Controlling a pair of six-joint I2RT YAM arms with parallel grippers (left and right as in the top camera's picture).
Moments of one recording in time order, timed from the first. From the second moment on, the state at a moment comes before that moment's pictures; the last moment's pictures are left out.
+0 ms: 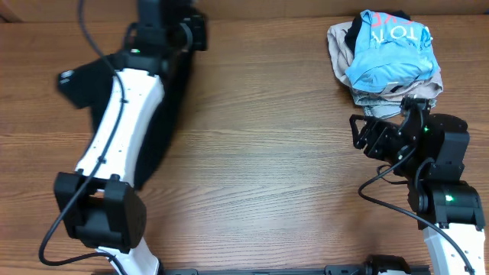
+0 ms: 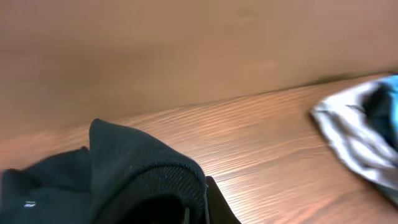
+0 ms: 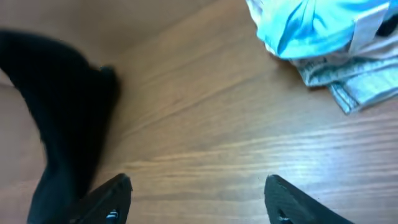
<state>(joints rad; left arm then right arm) -0.19 1.86 1.74 -0.39 0.17 -0.08 -0.08 0.94 0.87 -0.59 -0.38 0.37</state>
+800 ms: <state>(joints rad) -0.24 1.87 2.39 -0.64 0.32 -0.19 0.46 1.58 0.87 0.06 -0.52 0.33</state>
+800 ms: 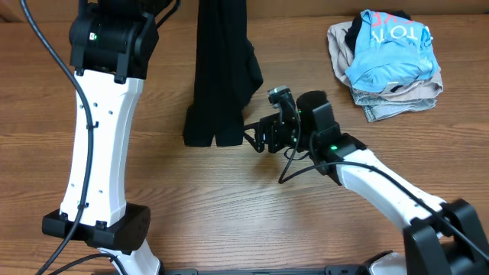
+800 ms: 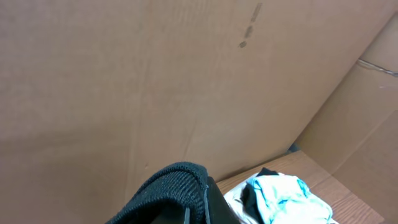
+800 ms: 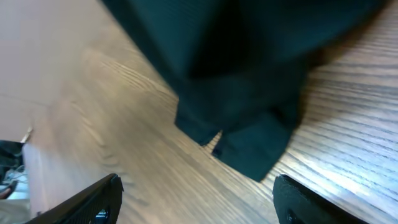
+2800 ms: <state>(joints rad) 0.01 1.68 2.49 -1.00 0.22 -0.20 0.37 1.37 0.88 -0.19 -0.44 0.40</state>
